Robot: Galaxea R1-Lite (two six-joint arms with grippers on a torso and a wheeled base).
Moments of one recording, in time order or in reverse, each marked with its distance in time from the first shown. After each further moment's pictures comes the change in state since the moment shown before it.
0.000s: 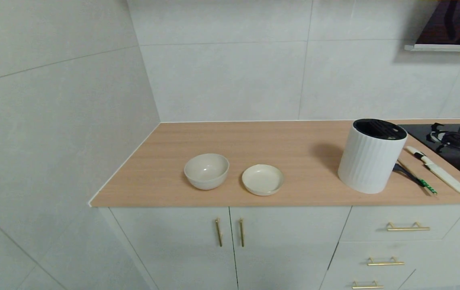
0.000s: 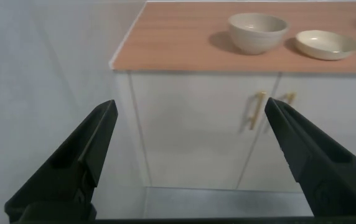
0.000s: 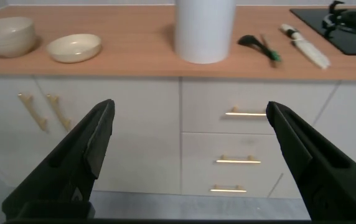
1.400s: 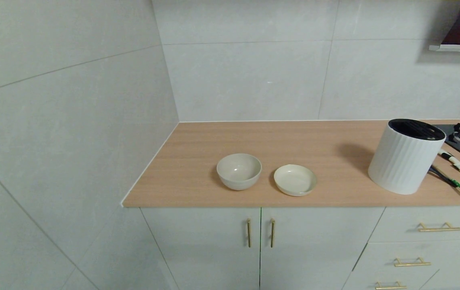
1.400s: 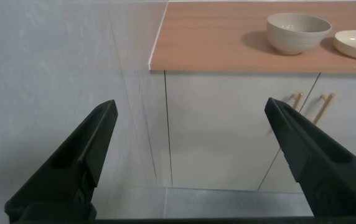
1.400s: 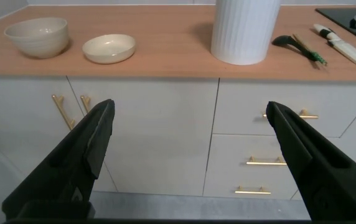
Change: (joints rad) left arm 0.000 0.000 0.000 0.000 -0.001 0.001; right arm 0.000 0.000 0.000 0.000 0.000 -0.001
